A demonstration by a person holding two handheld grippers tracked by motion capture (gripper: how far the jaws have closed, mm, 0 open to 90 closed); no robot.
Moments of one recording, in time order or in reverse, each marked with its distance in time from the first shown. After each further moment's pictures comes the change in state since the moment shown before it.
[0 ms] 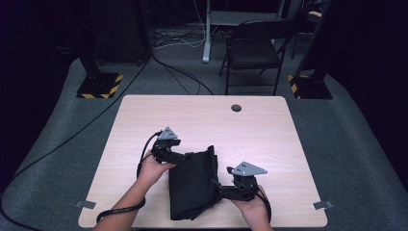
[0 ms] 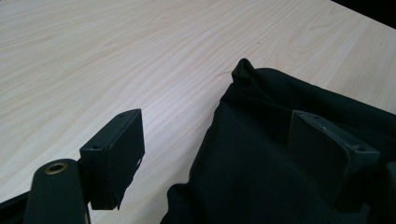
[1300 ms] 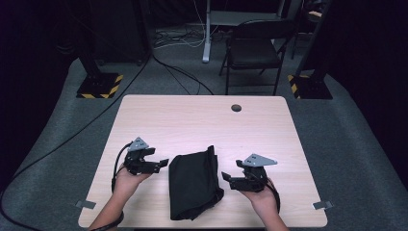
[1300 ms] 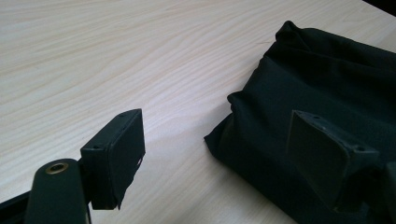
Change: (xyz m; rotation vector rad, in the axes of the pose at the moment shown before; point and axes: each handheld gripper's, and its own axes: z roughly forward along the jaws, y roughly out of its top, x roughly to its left) left arm 0.022 -0.055 -0.059 -0.037 0.096 -0.109; right arm -0.036 0.003 -0.003 0.000 -0.004 0.013
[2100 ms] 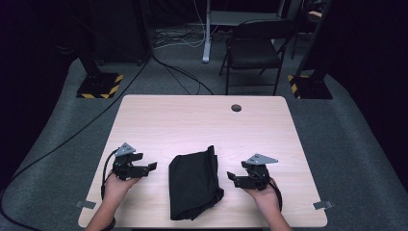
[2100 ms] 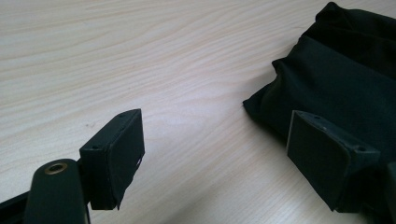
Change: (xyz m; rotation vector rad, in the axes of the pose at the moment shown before) left arm 0.025 -0.030 -0.015 0.012 0.059 -0.087; right arm -0.030 -0.022 0.014 0.066 -0.047 0.051
